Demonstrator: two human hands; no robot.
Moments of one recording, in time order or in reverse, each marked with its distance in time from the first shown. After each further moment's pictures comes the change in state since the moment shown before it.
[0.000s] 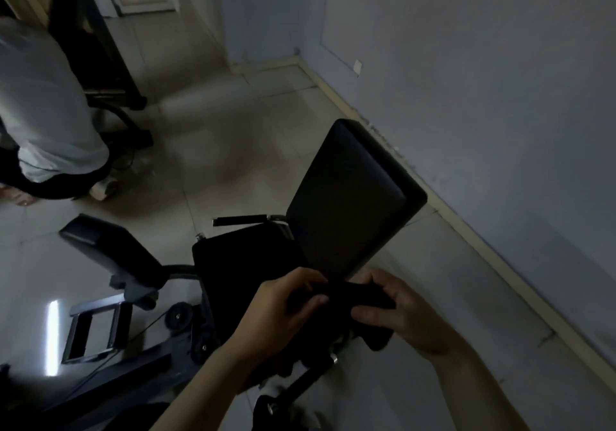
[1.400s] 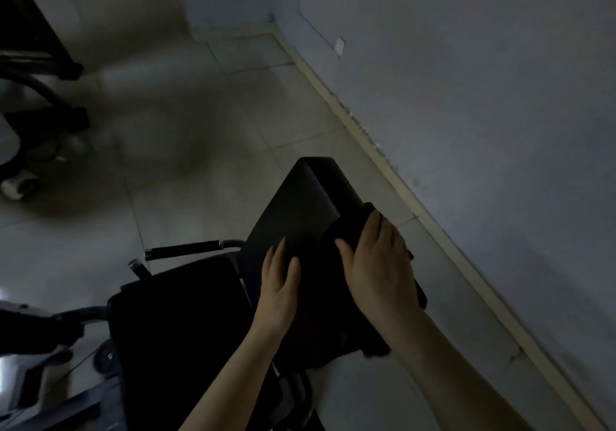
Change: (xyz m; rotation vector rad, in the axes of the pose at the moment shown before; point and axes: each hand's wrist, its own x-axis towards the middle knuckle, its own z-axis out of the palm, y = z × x) left_hand 0.227 -0.104 0.082 -0.422 0.200 -0.666; right_hand 0.216 0.010 -0.120 -1.286 0.529 0.272
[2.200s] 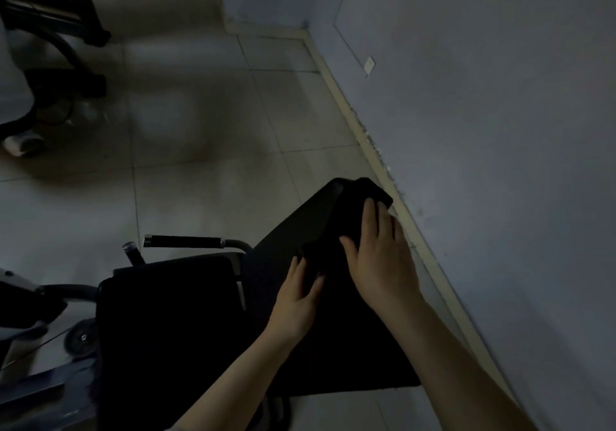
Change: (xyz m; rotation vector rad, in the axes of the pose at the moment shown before) left_hand 0.024 -0.001 0.001 -0.110 -0.096 -0.012; right_hand 0.053 -0.025 -0.004 -0.061 -0.058 -0.182
